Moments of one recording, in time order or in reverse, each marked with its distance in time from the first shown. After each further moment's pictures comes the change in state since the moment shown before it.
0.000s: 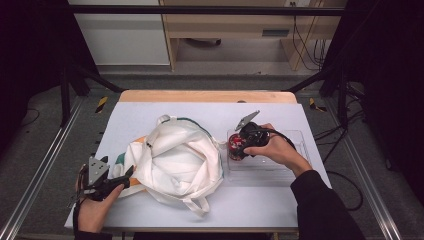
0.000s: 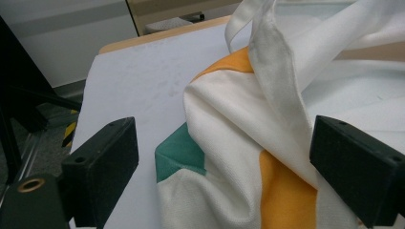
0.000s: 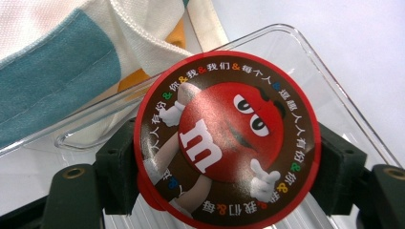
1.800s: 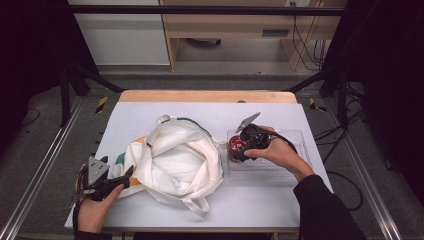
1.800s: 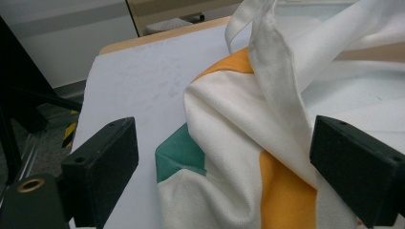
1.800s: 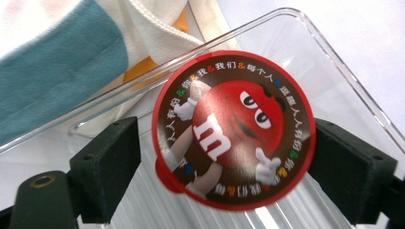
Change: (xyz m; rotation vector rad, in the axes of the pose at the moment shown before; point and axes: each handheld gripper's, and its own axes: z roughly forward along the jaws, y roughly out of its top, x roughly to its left) left arm 0.000 0.000 -0.001 -0.003 -0.001 -0.001; right arm 0.008 -0.003 -0.006 0.025 -0.018 0.030
